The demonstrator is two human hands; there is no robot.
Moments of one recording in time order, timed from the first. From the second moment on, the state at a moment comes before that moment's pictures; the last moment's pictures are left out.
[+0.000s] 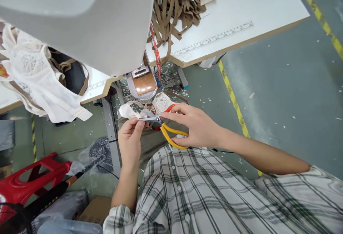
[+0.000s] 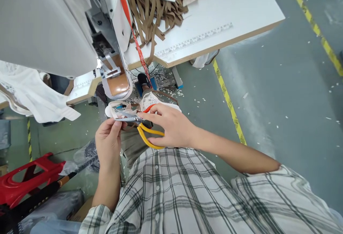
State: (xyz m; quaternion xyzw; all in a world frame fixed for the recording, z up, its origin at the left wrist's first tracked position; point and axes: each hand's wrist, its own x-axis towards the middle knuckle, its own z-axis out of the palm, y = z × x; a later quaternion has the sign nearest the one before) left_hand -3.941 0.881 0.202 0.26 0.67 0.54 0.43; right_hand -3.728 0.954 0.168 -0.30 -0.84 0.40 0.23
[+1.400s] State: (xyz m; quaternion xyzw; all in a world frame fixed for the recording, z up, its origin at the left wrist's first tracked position) left_hand -3.935 0.878 0.174 0.18 0.65 0.57 0.48; right_hand -3.735 0.953 0.135 -0.47 -0.69 0.47 0.28
